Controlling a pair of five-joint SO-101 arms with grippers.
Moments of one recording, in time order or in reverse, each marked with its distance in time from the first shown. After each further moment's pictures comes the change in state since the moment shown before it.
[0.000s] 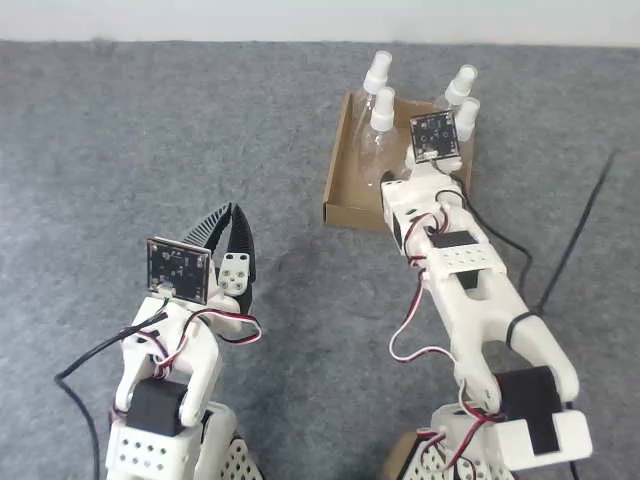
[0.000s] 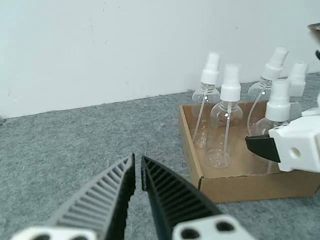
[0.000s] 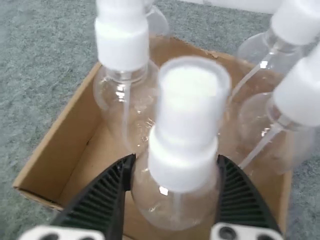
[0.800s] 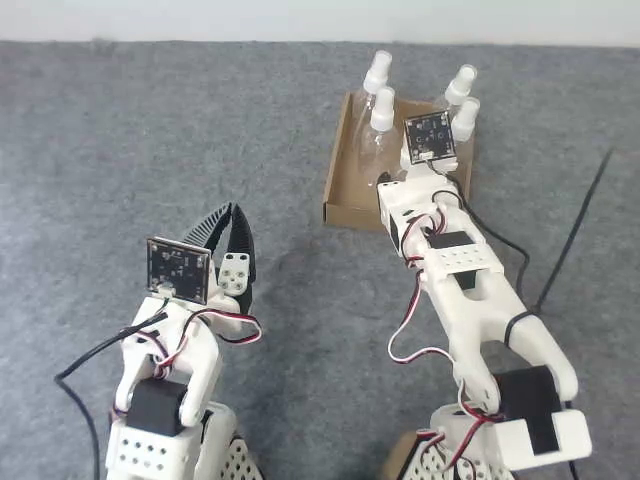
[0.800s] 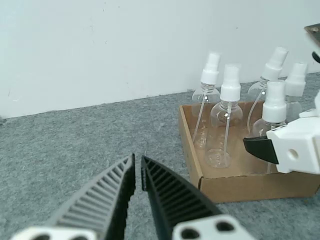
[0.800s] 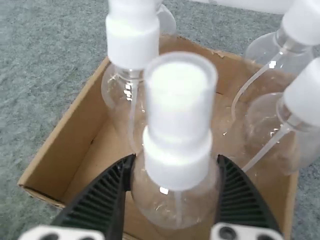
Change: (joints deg) left arm 0.0 0.0 0.0 0.0 0.0; right arm -0.6 0.0 0.1 0.0 0.0
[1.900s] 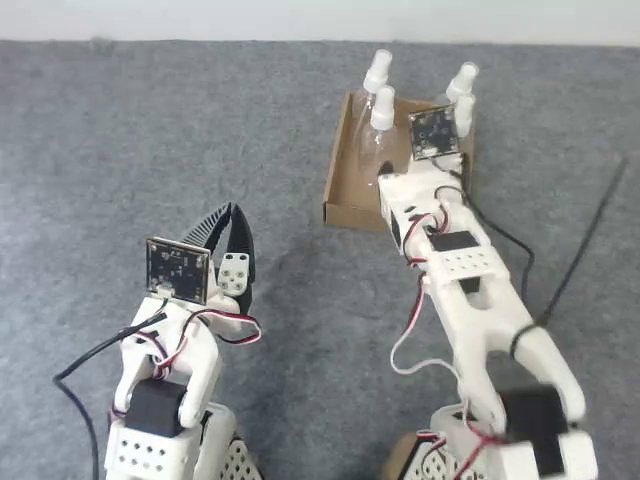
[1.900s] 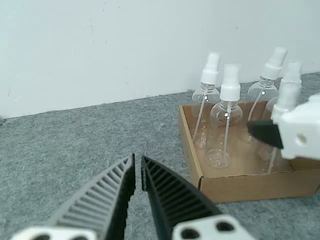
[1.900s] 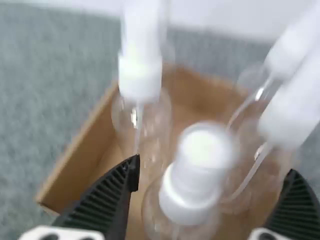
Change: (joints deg) left arm 0.0 0.0 0.0 0.0 0.0; right arm -0.3 -6.1 0.2 0.7 0.0
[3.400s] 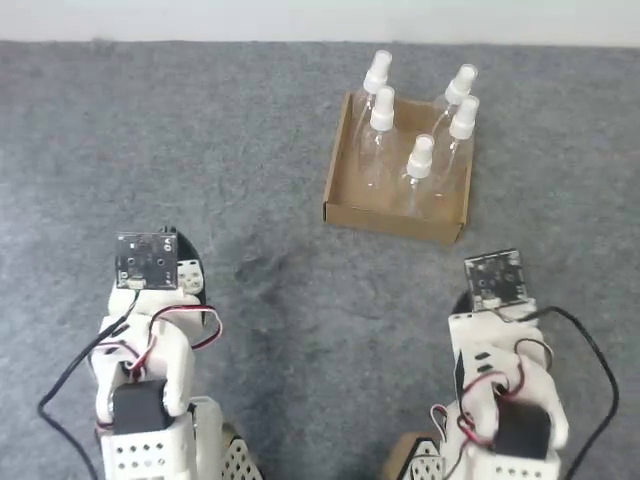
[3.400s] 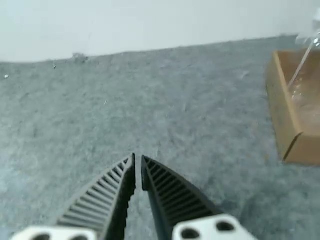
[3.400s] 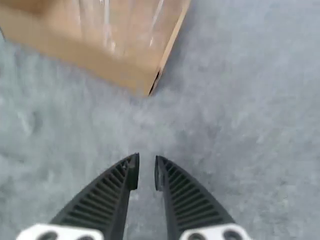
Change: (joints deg) left arm -18.3 -0.4 0.0 11.6 -6.4; right arm 17.6 -90.3 32.5 68.9 18.2
